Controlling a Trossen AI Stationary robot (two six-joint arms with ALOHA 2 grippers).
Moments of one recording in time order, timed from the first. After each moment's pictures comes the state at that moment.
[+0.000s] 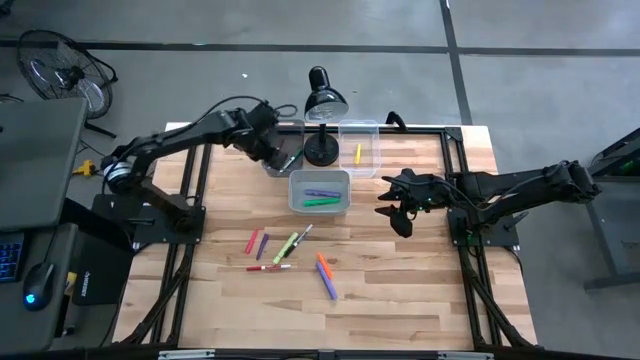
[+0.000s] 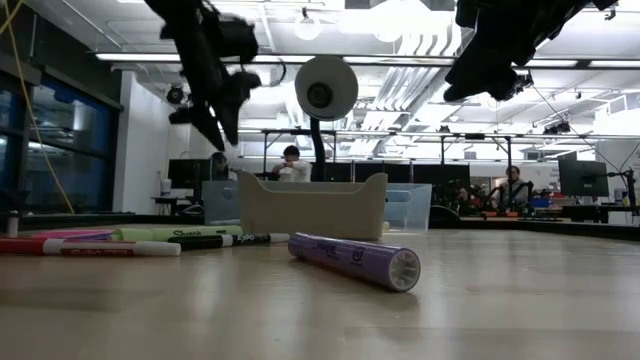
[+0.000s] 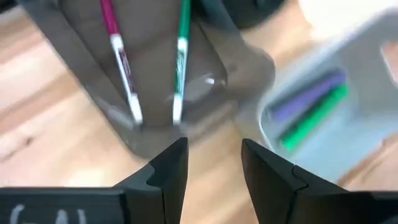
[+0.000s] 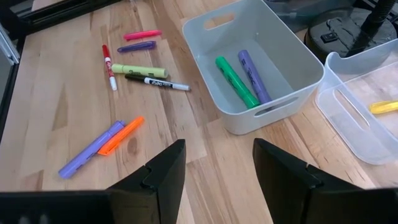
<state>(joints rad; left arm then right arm) 0.59 1.45 1.21 -0.89 0.09 -0.43 0.05 0.99 0.74 -0.41 0.15 0.40</state>
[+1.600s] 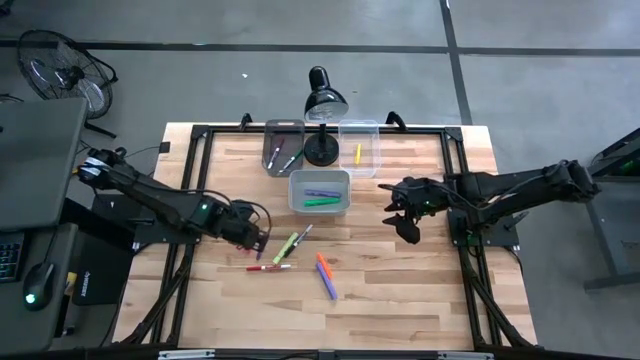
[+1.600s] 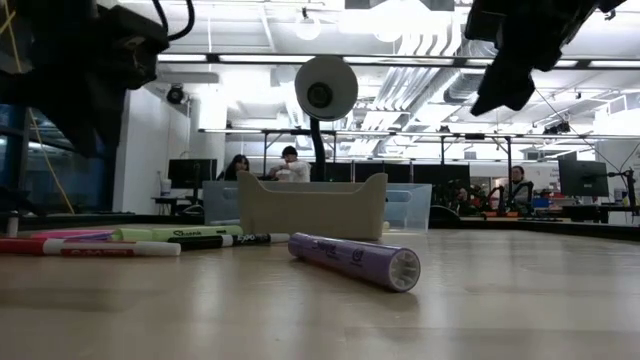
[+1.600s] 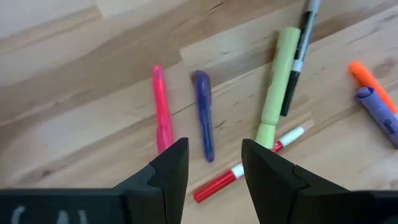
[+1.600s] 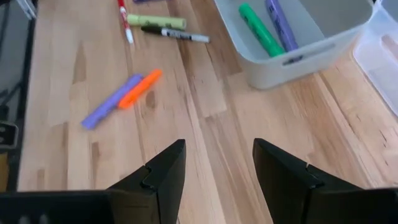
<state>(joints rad) -0.36 1.19 0.83 -0.87 -0.18 -1.54 0.06 0.99 0.74 -0.54 0.01 0.42</state>
